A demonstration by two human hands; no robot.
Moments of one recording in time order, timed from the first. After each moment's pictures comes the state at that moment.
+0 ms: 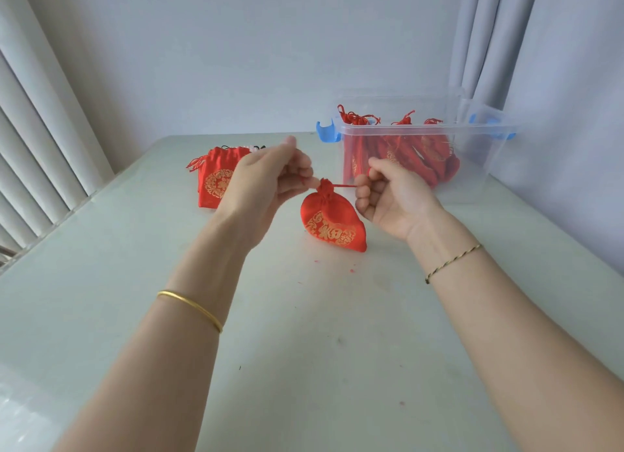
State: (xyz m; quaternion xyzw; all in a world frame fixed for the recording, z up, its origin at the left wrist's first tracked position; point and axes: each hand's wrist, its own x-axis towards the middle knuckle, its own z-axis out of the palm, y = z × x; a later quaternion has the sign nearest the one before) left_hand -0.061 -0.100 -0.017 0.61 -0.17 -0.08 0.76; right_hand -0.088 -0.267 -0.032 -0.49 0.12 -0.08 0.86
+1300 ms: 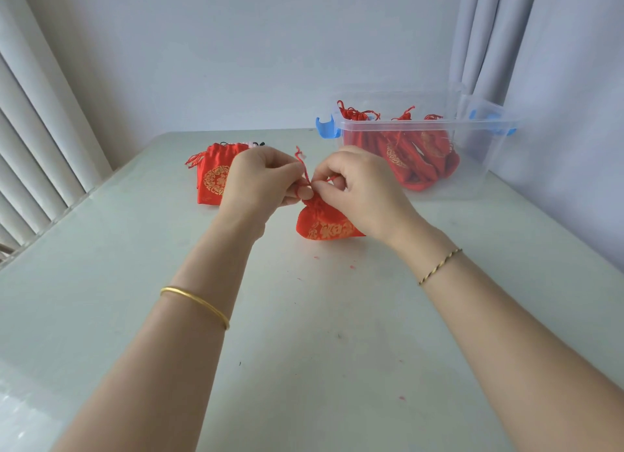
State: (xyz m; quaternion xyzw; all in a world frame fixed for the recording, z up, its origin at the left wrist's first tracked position) left_hand -0.067 -0.102 -0.015 0.74 -0.11 0.01 0.66; right_hand -0.097 -0.239 -0.029 -0.90 -0.13 -0.27 0.31
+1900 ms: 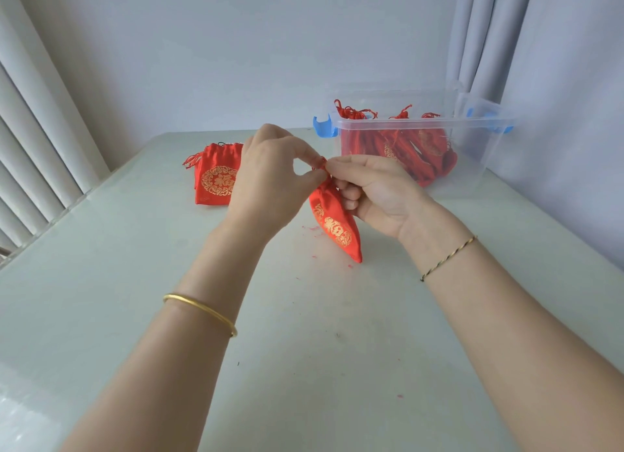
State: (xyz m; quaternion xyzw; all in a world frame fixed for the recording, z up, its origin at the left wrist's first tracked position) left_hand -0.073 -0.110 -0.013 0.87 -0.24 0.21 0.38; right_hand -0.091 -0.251 -0.028 -0.62 0.00 -0.05 0.78
